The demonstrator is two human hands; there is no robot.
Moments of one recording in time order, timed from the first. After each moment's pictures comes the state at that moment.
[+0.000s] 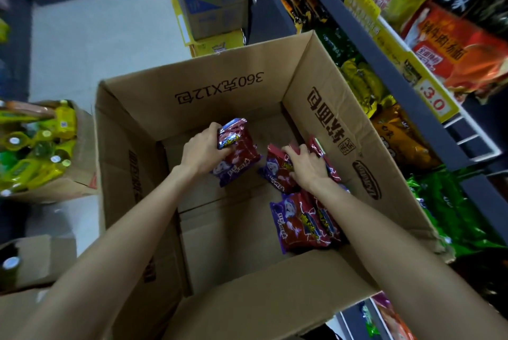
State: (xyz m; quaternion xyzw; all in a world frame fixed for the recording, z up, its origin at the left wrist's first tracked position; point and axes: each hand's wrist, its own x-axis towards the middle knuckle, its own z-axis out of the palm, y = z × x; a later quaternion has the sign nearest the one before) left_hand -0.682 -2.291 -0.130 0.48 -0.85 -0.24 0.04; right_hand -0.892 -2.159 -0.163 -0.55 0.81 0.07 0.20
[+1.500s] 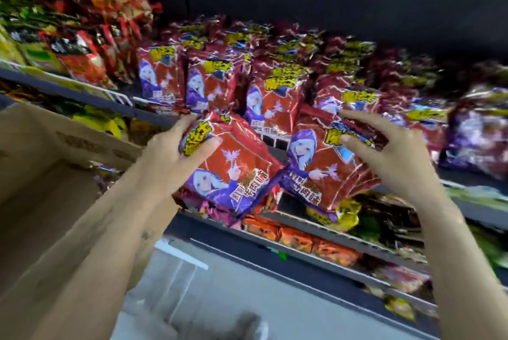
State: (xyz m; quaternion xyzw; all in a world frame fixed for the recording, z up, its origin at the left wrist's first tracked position) left_hand -0.793 -1.843 0.070 0.03 -0.89 -0.40 0.21; right_hand -0.851 -1.518 0.109 -0.21 0.90 -0.36 -0.14
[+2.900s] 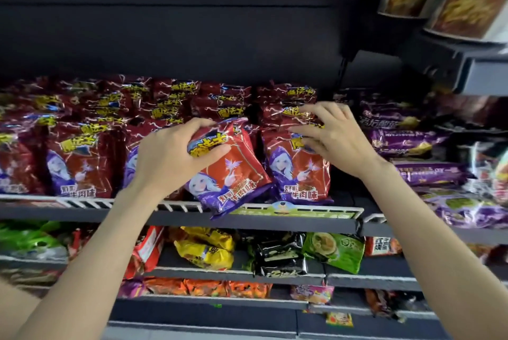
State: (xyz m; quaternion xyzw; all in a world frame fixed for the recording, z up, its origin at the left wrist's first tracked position) left_hand -0.918 -1.519 0.129 -0.18 -0.92 -0.19 0.31; right_hand -0.969 -1.207 0.098 -0.31 0.89 0.00 -0.34
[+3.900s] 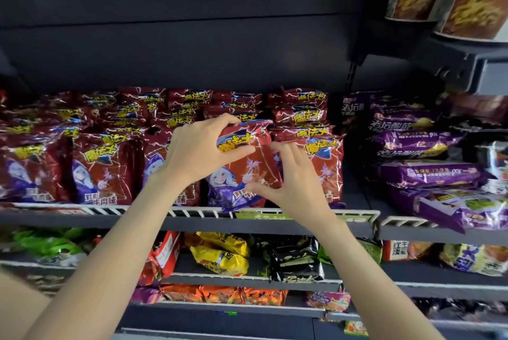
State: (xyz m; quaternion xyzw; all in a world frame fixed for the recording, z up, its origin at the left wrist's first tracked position) left_hand -0.946 -1.512 0.140 -0.23 -0.92 -0.09 0.29; right_hand -0.902 -1.323 0.073 -0.18 0.89 -0.34 -0.26
